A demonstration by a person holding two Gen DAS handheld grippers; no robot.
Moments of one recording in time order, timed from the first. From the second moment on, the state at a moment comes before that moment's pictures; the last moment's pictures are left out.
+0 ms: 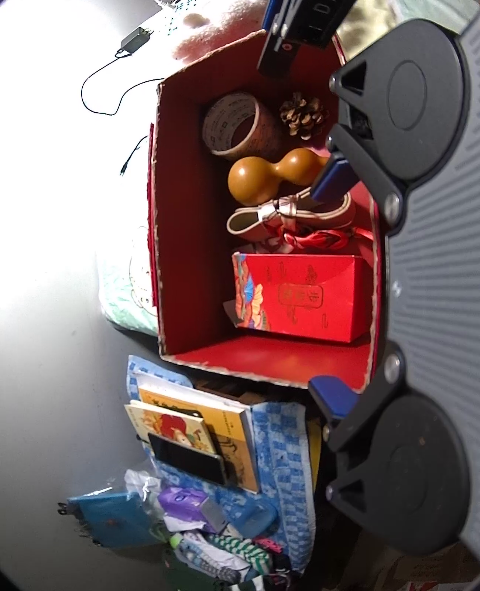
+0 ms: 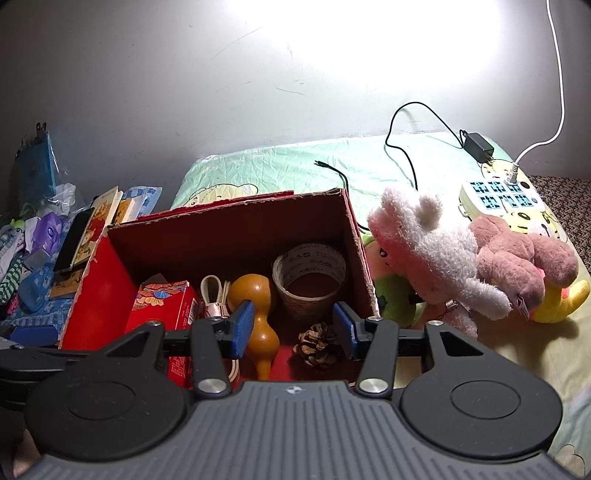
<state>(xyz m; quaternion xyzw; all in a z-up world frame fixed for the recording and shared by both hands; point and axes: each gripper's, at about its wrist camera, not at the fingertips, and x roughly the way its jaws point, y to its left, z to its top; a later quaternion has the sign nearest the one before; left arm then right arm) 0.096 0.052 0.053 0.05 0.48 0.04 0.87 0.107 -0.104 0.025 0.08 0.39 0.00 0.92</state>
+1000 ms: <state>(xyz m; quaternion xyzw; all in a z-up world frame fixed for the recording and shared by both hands) 0.116 0.054 0.028 0.06 0.49 0.03 0.87 0.133 -0.098 0.006 0.07 0.41 0.02 0.91</state>
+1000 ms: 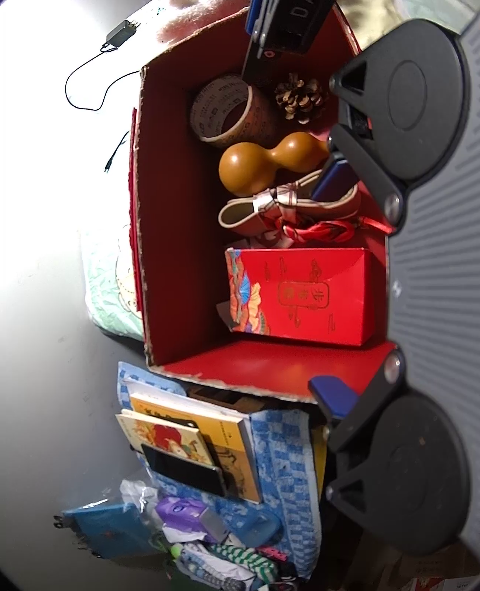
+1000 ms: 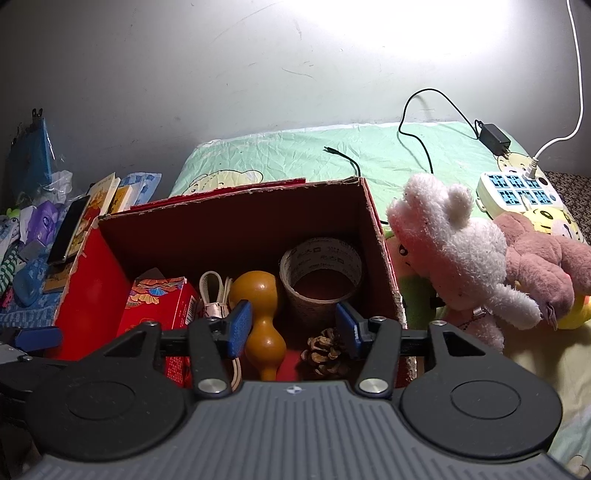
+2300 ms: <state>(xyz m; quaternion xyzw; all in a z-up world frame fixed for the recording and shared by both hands) 0.120 0.049 0.013 0.07 0.51 0.03 0.86 0.131 -0.105 0.000 0.07 0.42 -0.01 0.91</state>
